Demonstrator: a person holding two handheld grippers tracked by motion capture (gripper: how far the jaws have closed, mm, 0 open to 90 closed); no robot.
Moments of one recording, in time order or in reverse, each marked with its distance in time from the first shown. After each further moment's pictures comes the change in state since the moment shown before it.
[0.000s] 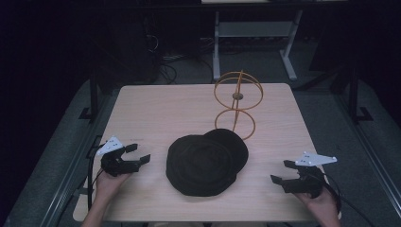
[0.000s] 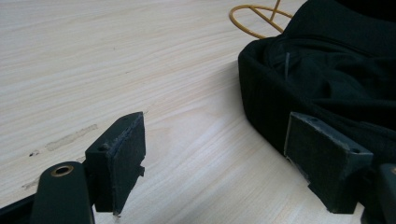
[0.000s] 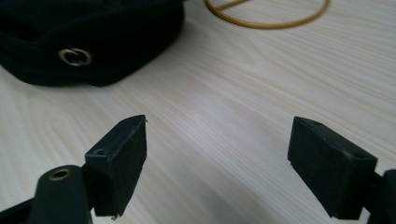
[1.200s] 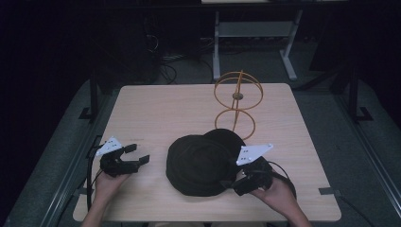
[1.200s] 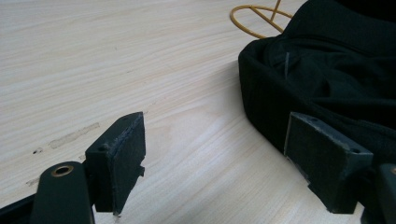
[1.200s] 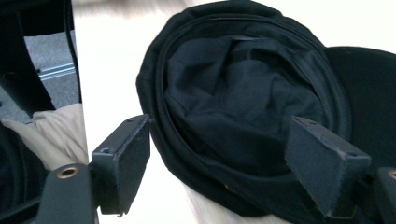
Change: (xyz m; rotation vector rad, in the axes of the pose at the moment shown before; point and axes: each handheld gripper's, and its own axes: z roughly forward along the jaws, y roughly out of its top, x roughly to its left) left arm -0.001 -0.001 -0.002 -0.007 0.002 -0.006; right arm 0.109 0.102 0.051 0.059 0.296 -0.326
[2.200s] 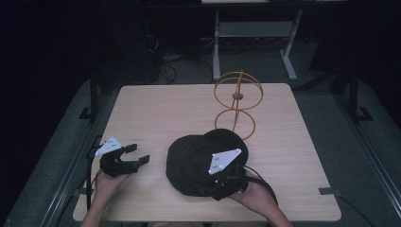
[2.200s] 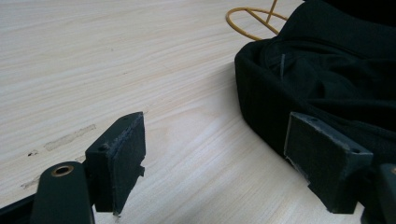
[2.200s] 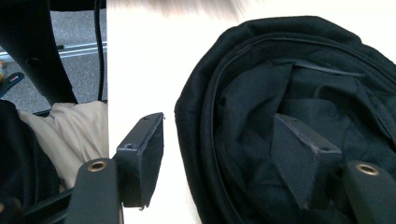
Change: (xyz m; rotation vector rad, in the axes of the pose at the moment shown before) left arm 0.001 0.000 0.000 -0.008 -0.019 -0.003; right arm 0.029 0.030 0.047 0.049 0.089 -0.123
